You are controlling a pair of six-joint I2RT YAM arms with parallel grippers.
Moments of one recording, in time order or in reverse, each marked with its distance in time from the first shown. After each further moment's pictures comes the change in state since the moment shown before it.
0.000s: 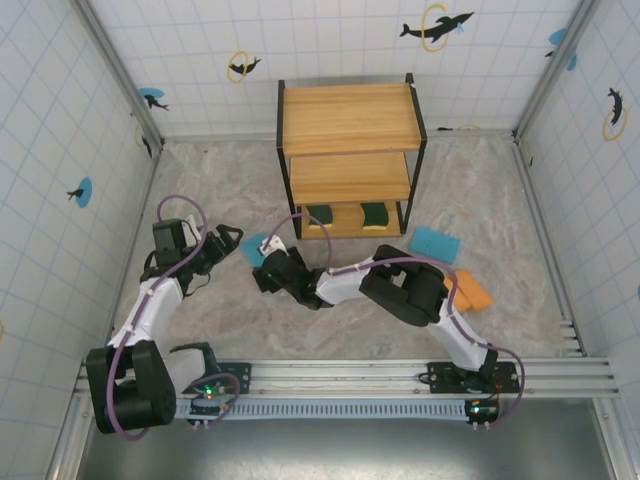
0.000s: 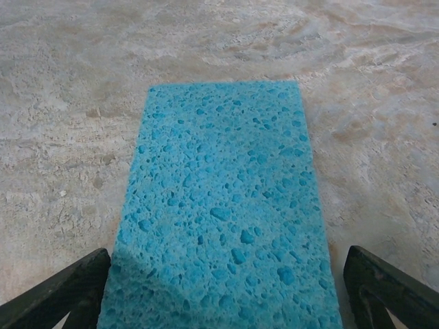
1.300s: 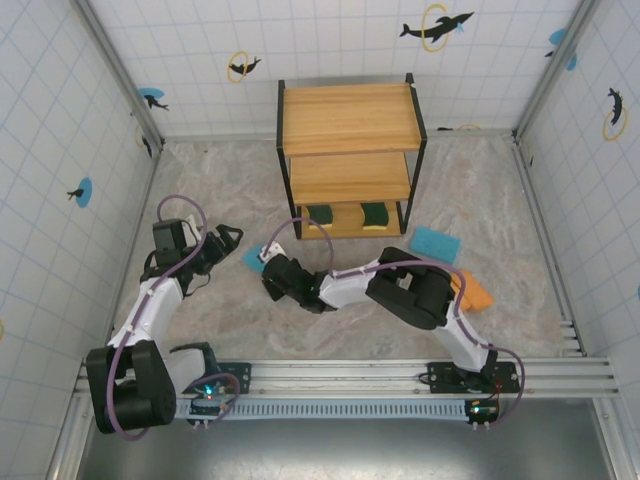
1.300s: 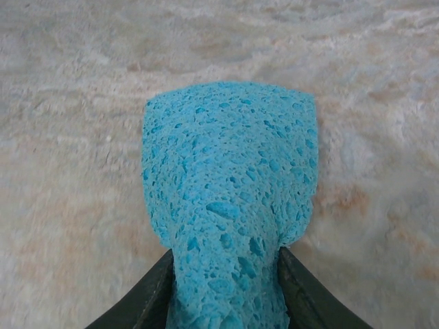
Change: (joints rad) left arm 0.000 0.000 0.000 0.000 -0.001 0.000; right arm 0.021 -0.071 -0.061 -0.064 -0.070 0.002
